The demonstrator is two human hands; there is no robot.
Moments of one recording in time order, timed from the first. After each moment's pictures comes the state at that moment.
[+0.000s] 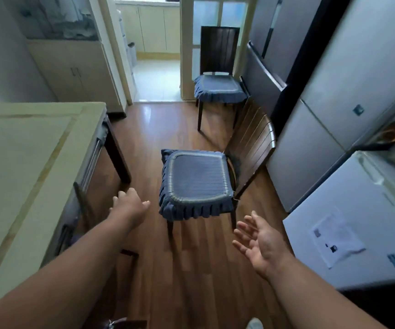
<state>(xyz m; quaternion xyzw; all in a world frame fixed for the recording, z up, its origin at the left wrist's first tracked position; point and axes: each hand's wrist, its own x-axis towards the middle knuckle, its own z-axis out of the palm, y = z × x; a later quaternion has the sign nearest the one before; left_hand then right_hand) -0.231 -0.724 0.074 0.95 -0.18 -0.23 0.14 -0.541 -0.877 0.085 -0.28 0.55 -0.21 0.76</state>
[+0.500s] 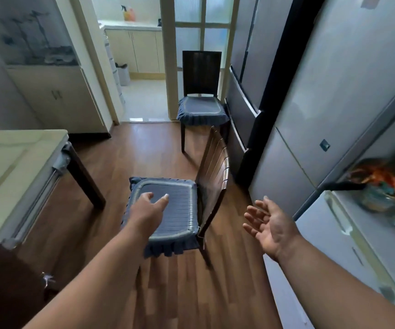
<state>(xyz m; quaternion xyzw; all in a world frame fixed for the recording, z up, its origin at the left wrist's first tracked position) -0.349 -0.998 0.125 0.87 -0.15 -0.24 0.41 -0.593 -1.186 0.128 -0.29 0.51 -0.26 0.77</state>
